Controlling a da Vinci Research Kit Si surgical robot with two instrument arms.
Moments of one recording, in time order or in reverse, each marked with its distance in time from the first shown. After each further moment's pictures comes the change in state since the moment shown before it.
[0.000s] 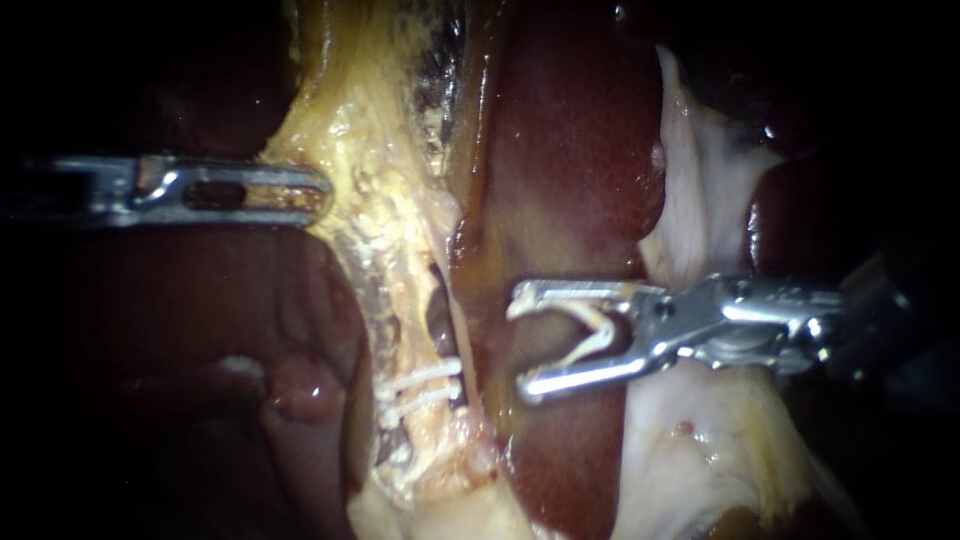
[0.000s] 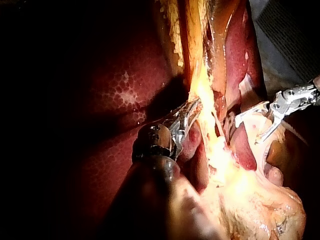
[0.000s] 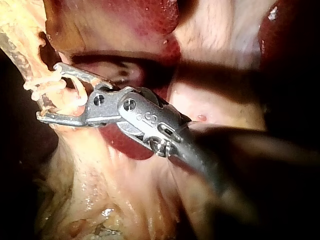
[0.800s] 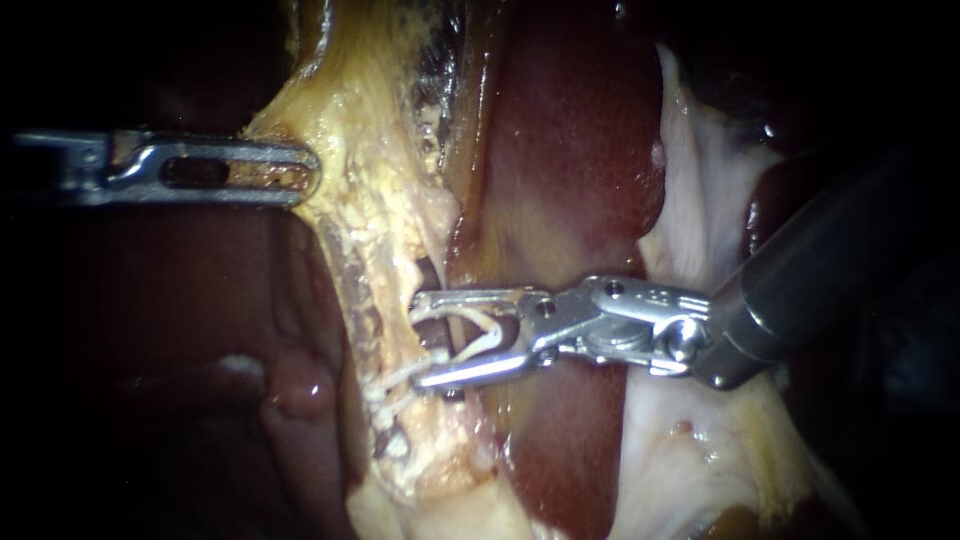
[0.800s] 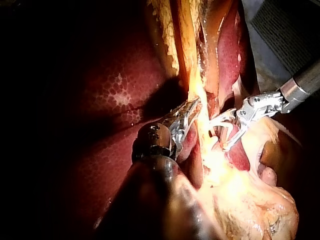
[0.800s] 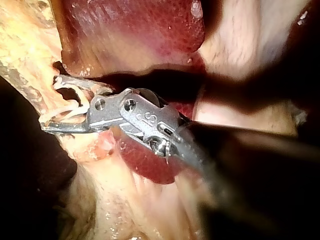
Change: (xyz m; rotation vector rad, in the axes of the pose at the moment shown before) right arm -0.001 0.005 0.005 0.003 -0.011 0.029; left arm 0.000 -0.002 0.000 0.003 -0.022 0.015
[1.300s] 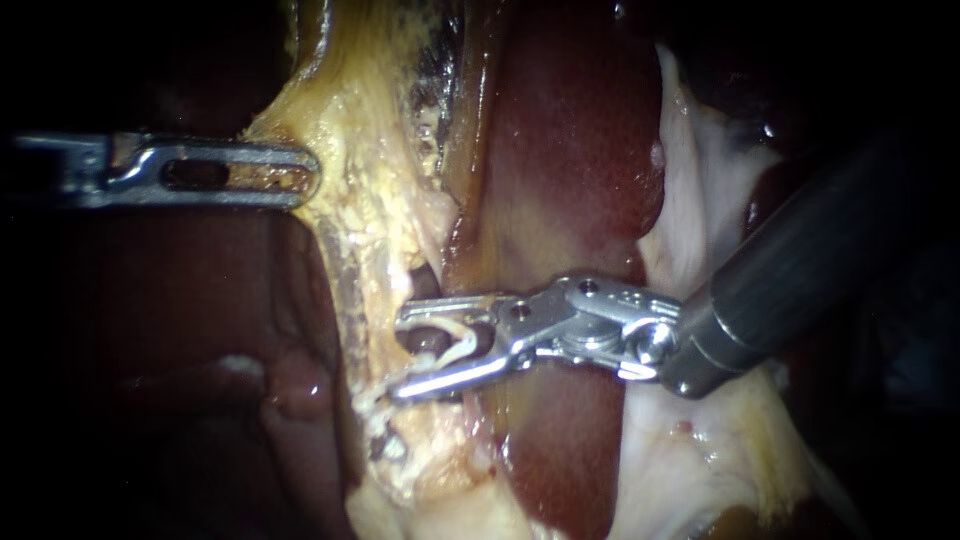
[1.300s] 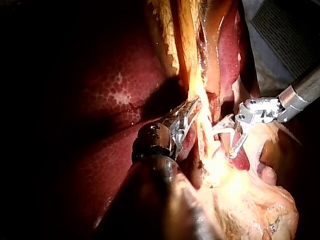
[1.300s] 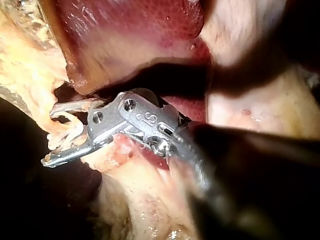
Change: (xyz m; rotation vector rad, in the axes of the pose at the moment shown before) right arm 0.002 -0.001 0.003 0.229 0.132 0.090; left arm 0.000 0.000 0.000 -0.003 -0.003 0.001
